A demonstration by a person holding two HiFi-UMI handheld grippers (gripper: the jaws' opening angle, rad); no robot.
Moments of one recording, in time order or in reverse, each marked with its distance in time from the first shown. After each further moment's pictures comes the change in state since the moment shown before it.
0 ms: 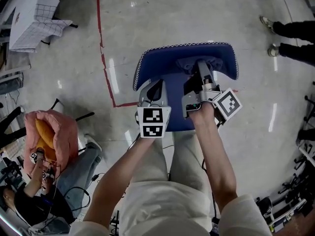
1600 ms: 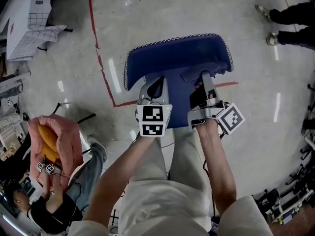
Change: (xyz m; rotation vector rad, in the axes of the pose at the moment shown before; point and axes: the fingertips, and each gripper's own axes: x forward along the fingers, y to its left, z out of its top) left arm 0.010 -0.039 0.003 0.047 0.009 -0.063; right arm -0.070 -0.021 0.028 -0.102 -0.002 0.058
